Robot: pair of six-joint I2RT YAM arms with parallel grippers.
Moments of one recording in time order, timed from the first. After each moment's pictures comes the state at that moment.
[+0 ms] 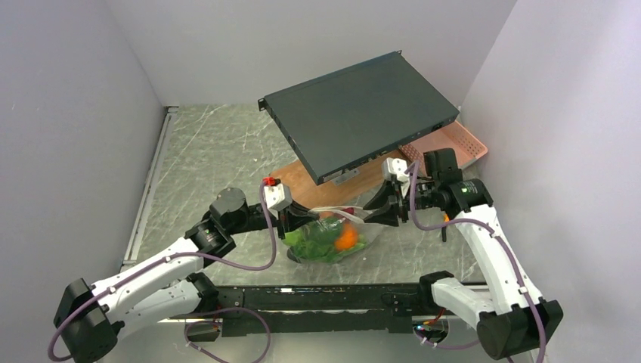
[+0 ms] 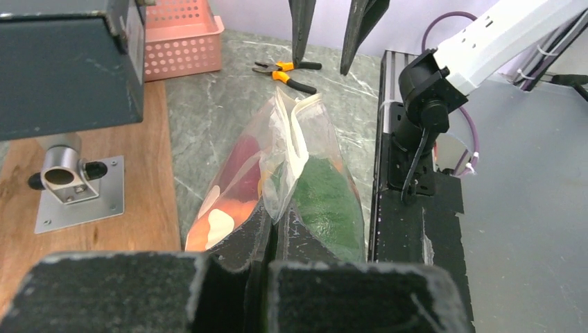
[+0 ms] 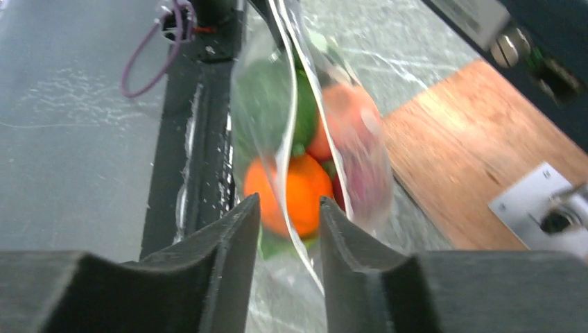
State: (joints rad) left arm -0.80 0.86 0.55 0.31 0.55 -0.05; right arm 0.18 1.01 1.04 -1.03 -1.20 -0.88
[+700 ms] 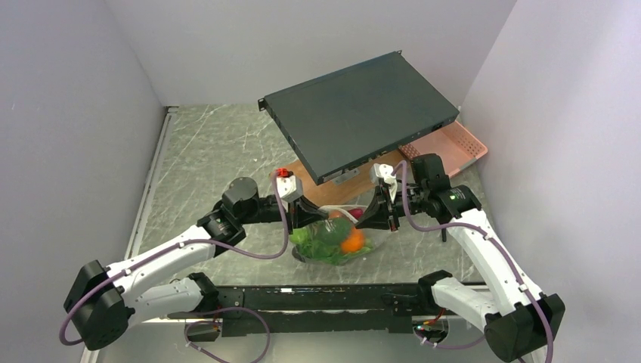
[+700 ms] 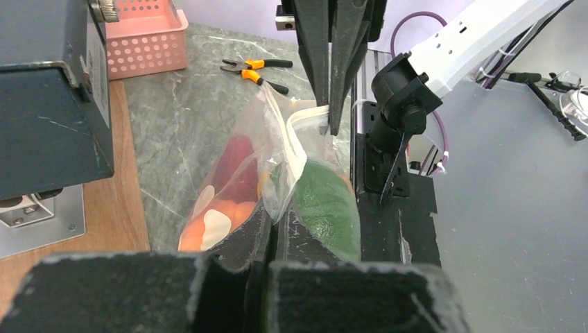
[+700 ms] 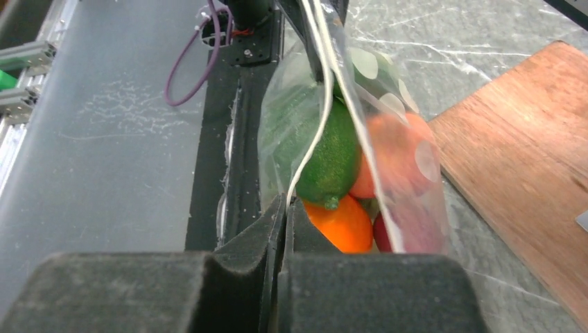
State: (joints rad) left arm -0.80 1.02 0.64 0.34 0.66 -0.09; right arm 0.34 0.98 0.93 -0.82 -1.18 -0.60
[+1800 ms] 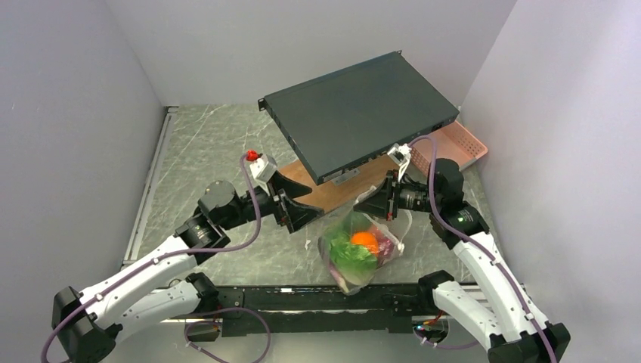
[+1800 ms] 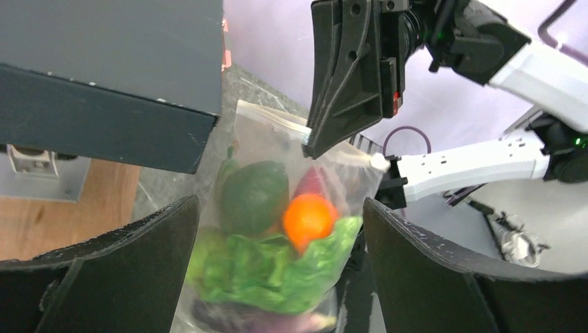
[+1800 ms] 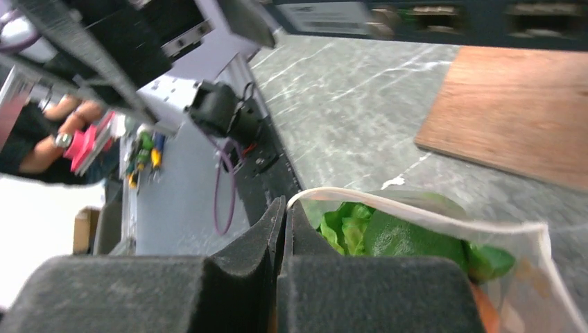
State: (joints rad) left arm -0.80 0.84 0.68 0.24 0.40 -0.43; right arm 0.32 0.81 0.80 -0.31 -0.98 0.38
